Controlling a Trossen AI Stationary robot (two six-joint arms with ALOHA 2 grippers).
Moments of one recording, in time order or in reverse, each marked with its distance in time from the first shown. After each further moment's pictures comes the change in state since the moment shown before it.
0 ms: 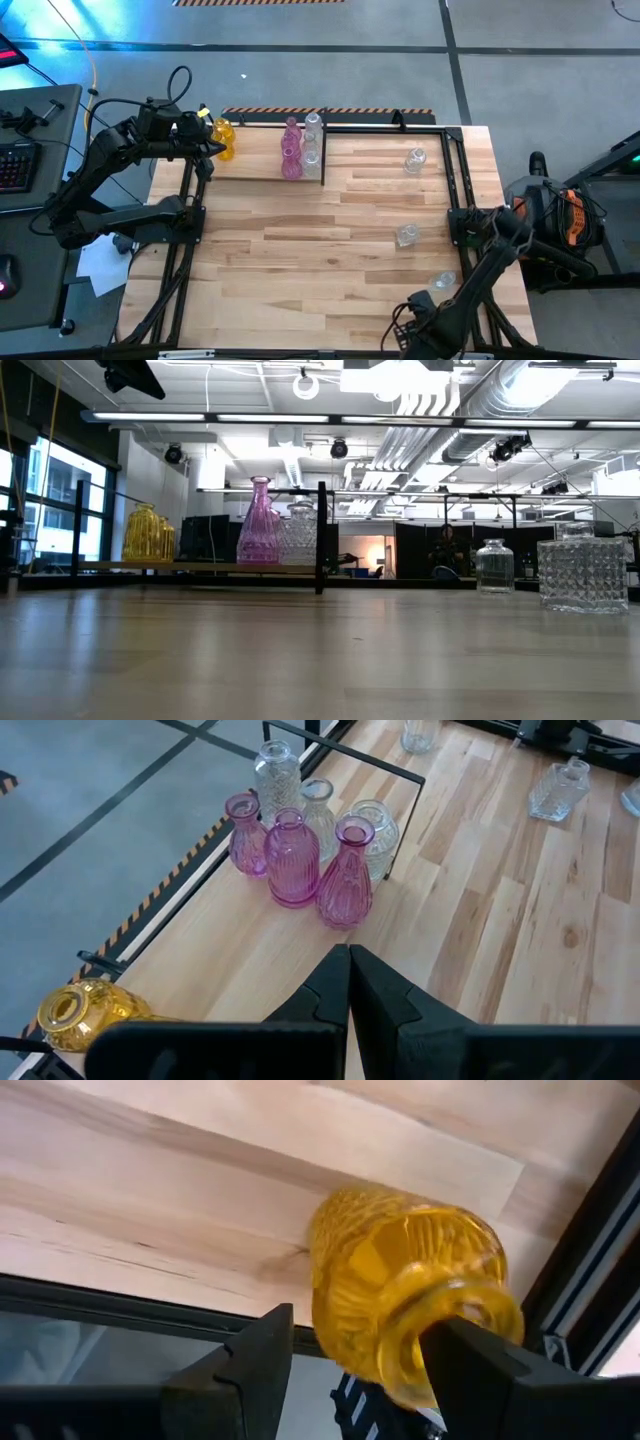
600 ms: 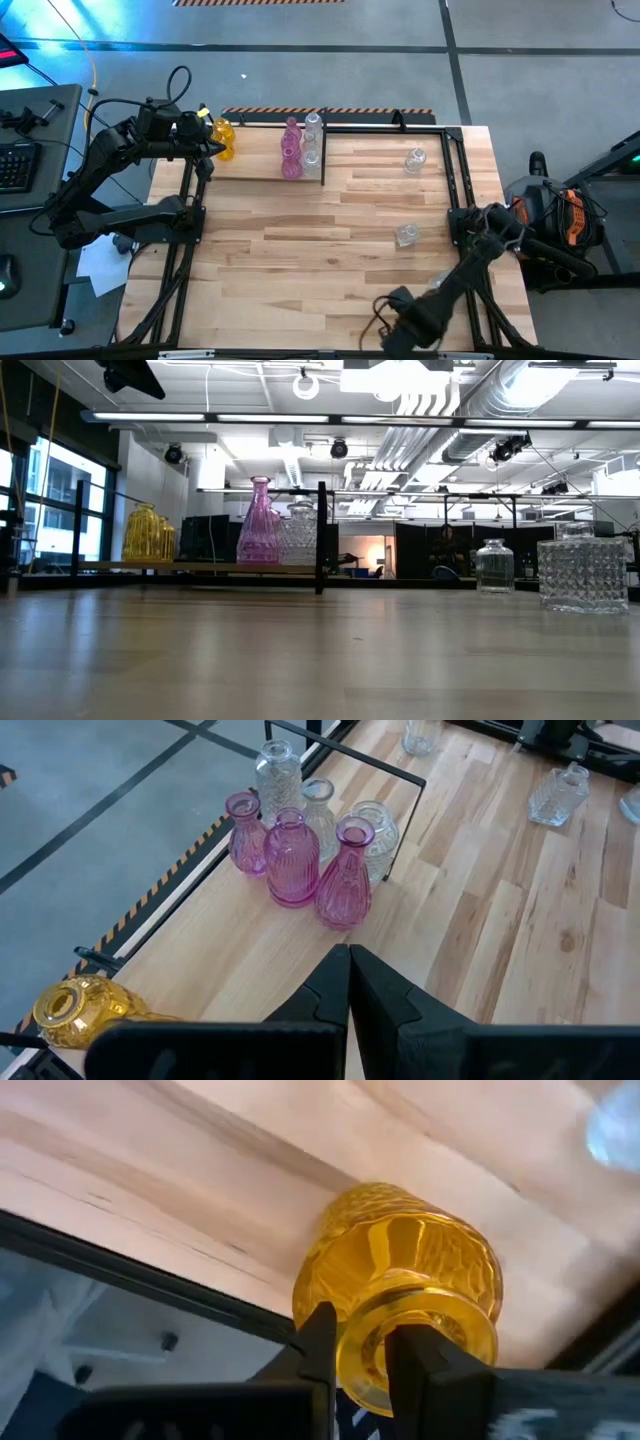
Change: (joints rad) left arm 0.000 -0.001 0.000 0.000 0.001 -0.019; right arm -0.129 0.046 0.006 0.068 0.037 -0.306
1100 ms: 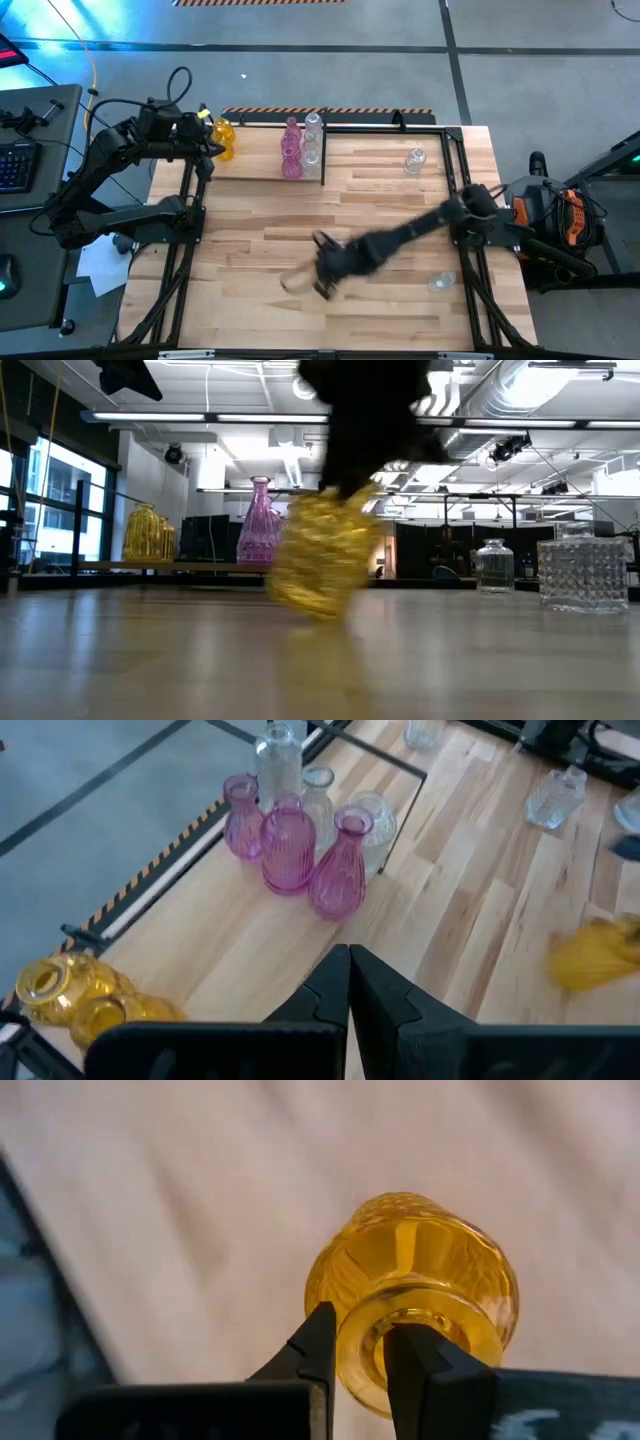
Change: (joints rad) left arm 0.000 0.000 0.001 -0.024 0.004 -0.053; right arm -0.448 0.008 0.007 0.427 0.233 -0.905
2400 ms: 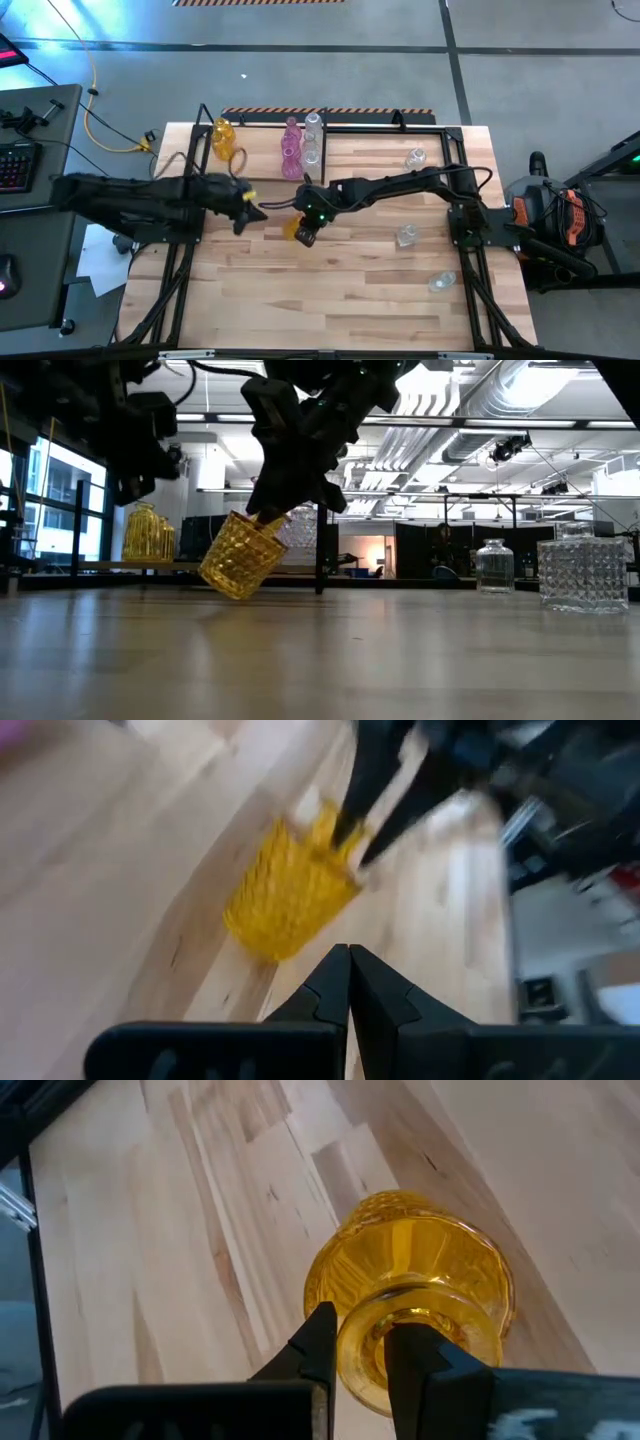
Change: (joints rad) left arm -0.645 -0.036 -0.811 0.922 0.015 -0.679; right arm -0.354 0.049 0.026 0.272 -0.266 -0.447
